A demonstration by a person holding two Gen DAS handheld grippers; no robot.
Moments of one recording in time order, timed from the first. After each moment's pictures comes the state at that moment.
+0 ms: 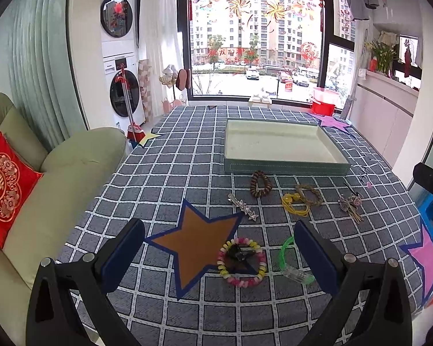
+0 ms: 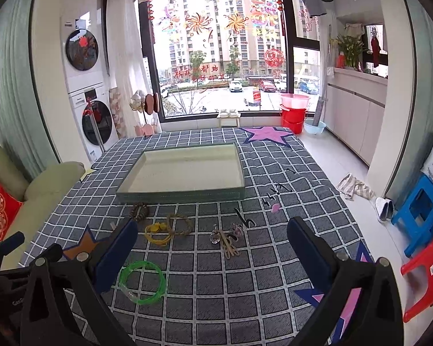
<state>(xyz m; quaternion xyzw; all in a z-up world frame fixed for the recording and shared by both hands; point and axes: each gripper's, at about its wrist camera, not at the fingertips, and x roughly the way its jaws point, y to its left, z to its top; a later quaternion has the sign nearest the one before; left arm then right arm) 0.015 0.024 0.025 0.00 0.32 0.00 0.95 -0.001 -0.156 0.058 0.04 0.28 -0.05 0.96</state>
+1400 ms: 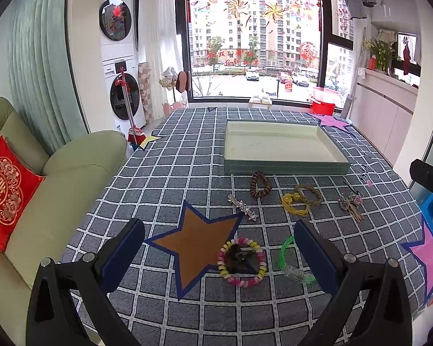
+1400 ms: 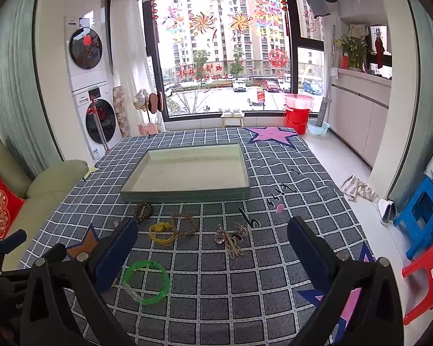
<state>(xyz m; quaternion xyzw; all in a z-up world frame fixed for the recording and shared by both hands) 0.010 0.024 0.025 0.01 0.32 0.00 0.95 -0.002 -0.151 0.057 0.04 0.28 -0.04 0.96</state>
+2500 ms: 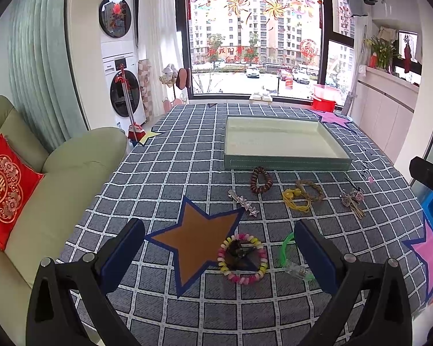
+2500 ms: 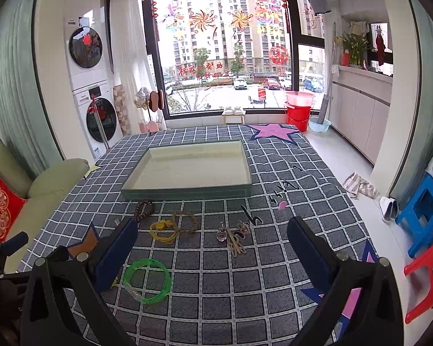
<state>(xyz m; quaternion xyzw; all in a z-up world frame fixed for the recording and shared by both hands) 0.011 0.022 0.019 0.01 0.33 0.00 0.95 -0.002 -0.146 0.052 0.04 0.29 -0.03 0.96</state>
